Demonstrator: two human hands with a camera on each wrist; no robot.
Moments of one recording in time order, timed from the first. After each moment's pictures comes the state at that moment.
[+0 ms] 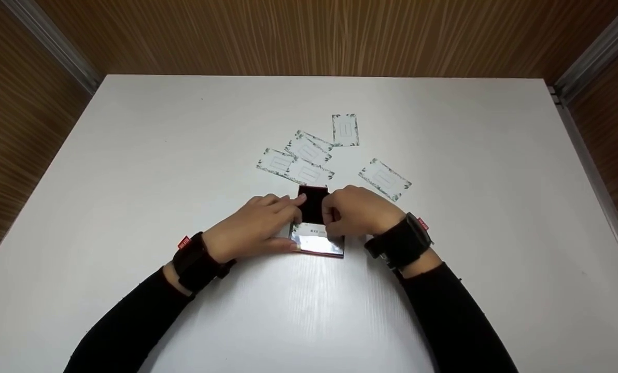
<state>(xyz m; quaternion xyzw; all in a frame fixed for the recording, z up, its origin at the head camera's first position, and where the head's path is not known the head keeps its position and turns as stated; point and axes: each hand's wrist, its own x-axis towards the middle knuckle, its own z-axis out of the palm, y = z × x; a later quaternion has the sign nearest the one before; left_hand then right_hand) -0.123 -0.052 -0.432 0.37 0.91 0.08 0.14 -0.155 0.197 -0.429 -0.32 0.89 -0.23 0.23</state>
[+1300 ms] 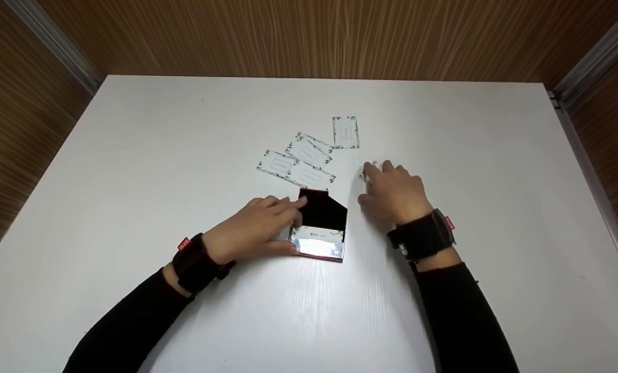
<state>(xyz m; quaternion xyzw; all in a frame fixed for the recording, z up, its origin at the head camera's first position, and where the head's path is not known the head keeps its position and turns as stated) -0.122 -0.051 -0.433 0.38 0.91 0.09 0.13 -0.171 0.243 -0.419 -0.15 0.97 -0.13 0.15</state>
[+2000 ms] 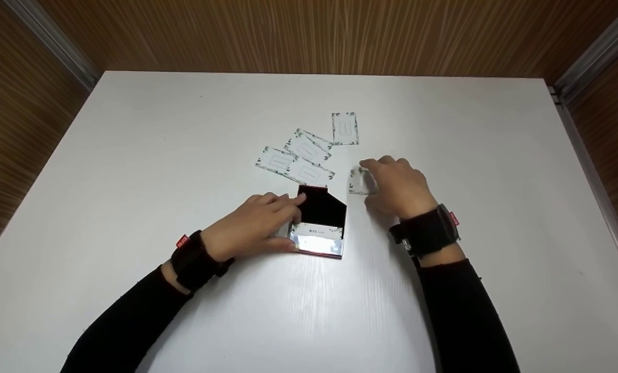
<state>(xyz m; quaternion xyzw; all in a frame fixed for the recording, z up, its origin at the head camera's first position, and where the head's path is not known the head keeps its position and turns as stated) -0.121 -0.052 -0.431 0.37 0.91 0.10 0.14 -0.171 0.248 -0.415 -0.15 0.97 -0.15 0.15</state>
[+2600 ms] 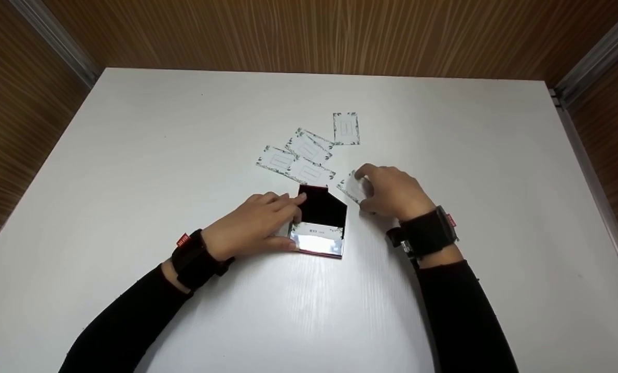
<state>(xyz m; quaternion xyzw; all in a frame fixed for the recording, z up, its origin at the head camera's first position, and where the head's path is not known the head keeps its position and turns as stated) -0.121 -0.050 -0.432 0.37 0.91 0.09 0.14 -0.175 0.245 -0.423 -0.15 0.95 -0.21 0.18</state>
